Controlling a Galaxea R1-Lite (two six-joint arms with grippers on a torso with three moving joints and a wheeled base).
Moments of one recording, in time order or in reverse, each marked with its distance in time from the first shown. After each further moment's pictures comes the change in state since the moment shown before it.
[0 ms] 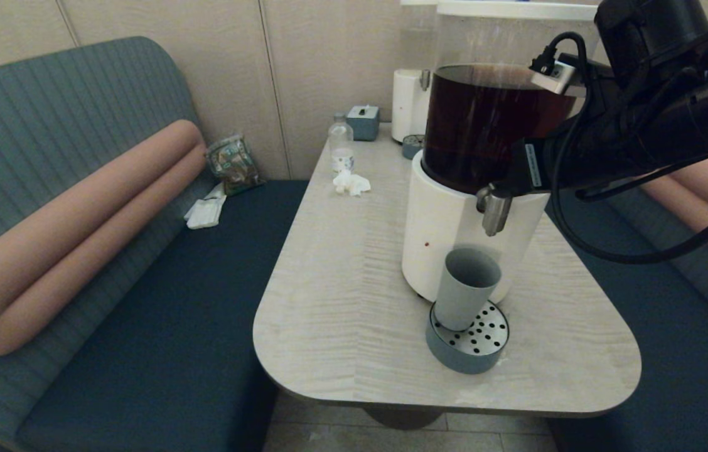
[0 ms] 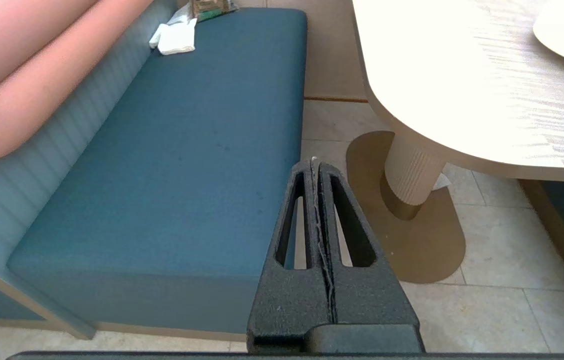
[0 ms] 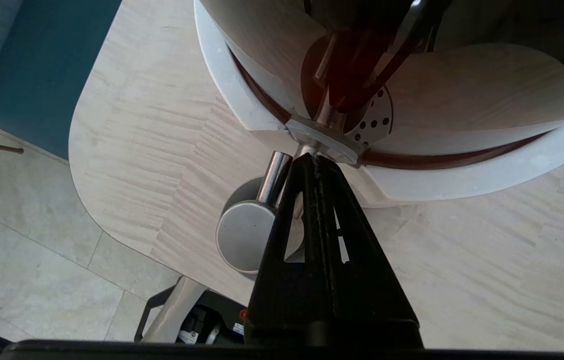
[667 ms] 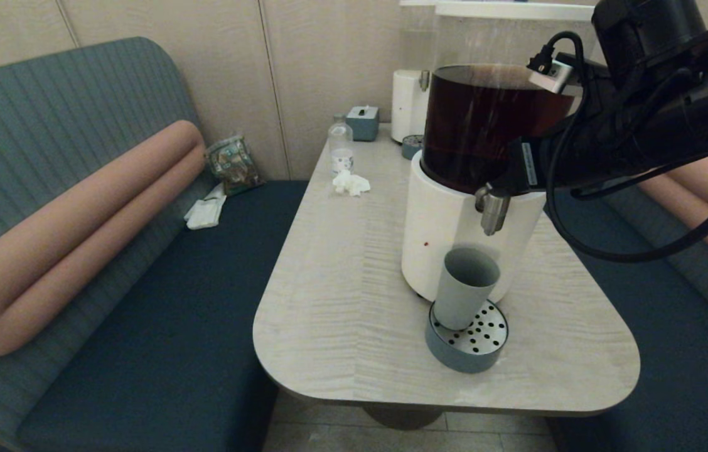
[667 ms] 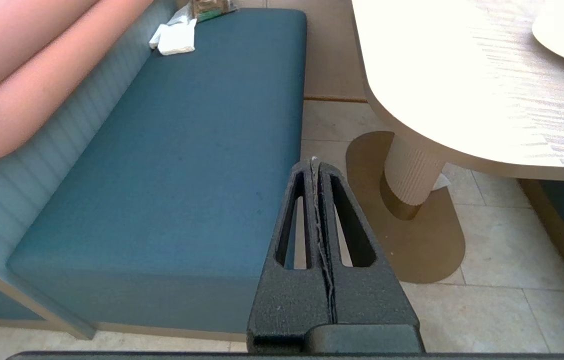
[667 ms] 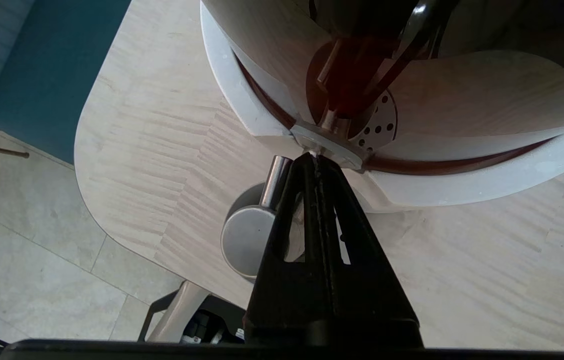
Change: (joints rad) left arm 0.000 0.000 0.000 0.000 0.000 0.000; right arm 0.002 0.011 0.001 -0.021 0.008 0.004
